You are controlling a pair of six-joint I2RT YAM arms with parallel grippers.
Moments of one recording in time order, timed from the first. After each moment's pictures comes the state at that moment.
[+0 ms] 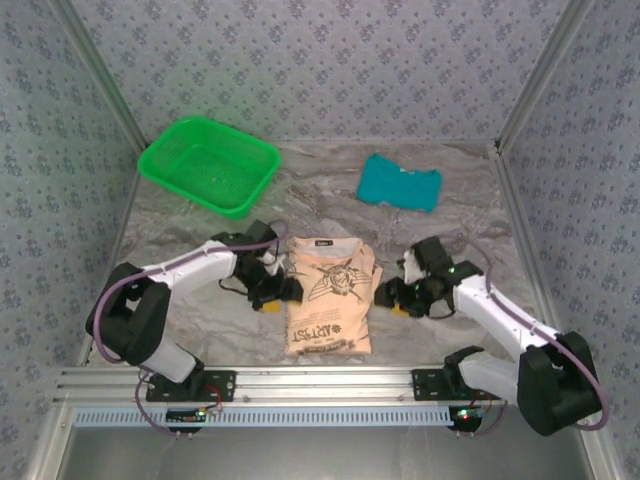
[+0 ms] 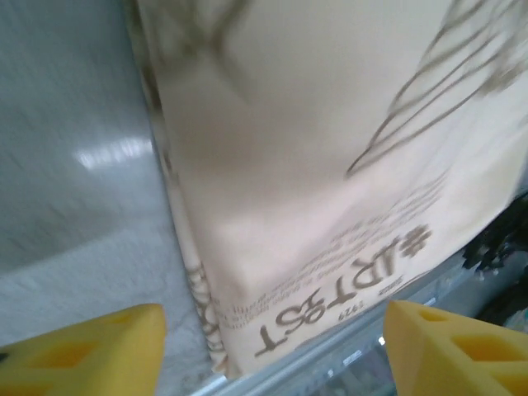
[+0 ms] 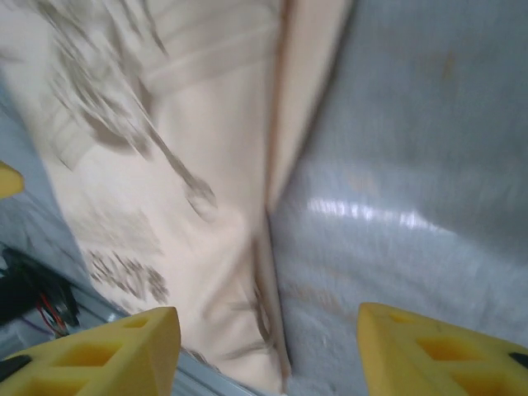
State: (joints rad) left arm -0.54 1.52 0.91 -0.77 0.57 -0.53; right arm 0.33 1.15 0.66 -0.72 -0.52 0.50
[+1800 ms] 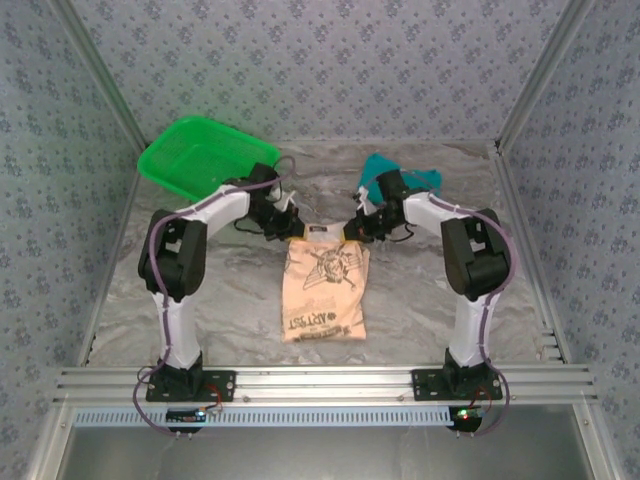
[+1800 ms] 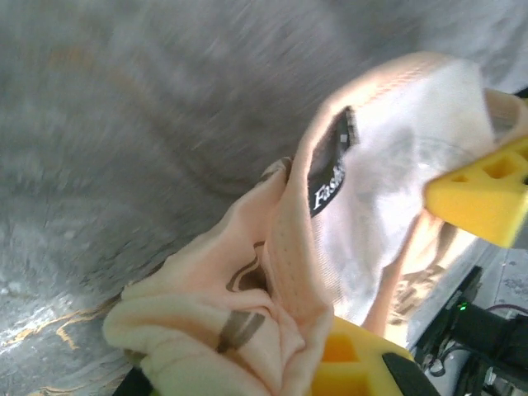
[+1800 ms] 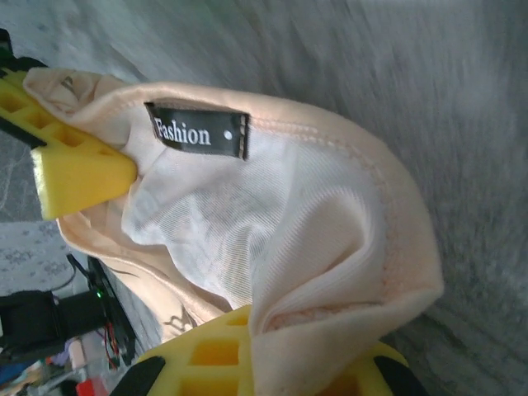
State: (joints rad) left arm -0.39 1.99 1.49 -0.75 0.69 -0.30; right arm 0.31 1.96 1.34 -0.55 -0.83 0.21
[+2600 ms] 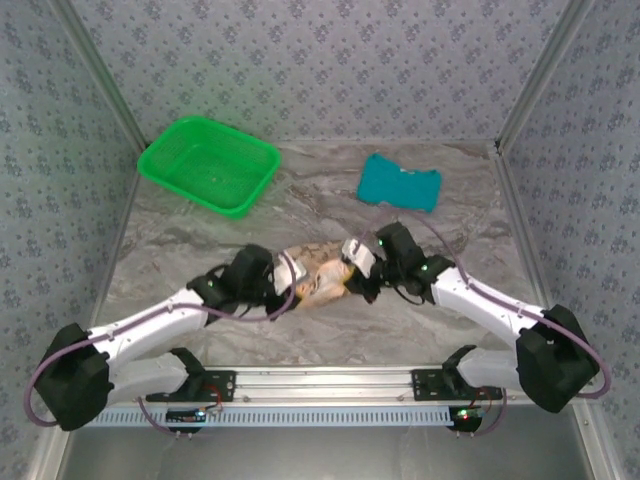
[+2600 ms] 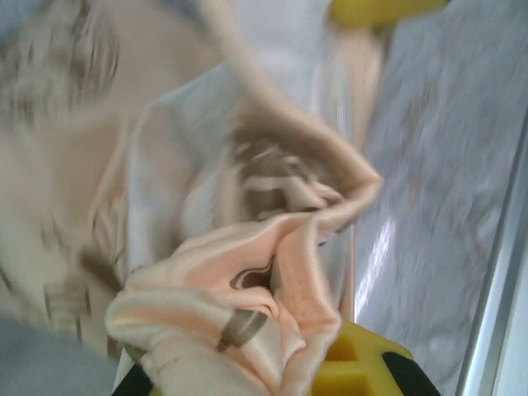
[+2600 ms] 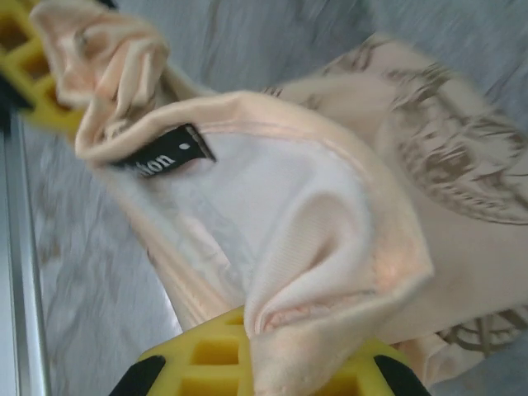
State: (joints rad) left arm -0.80 1.07 0.53 -0.28 0.30 0.09; right arm 0.63 1.20 0.66 -0.30 -0.50 -0.33
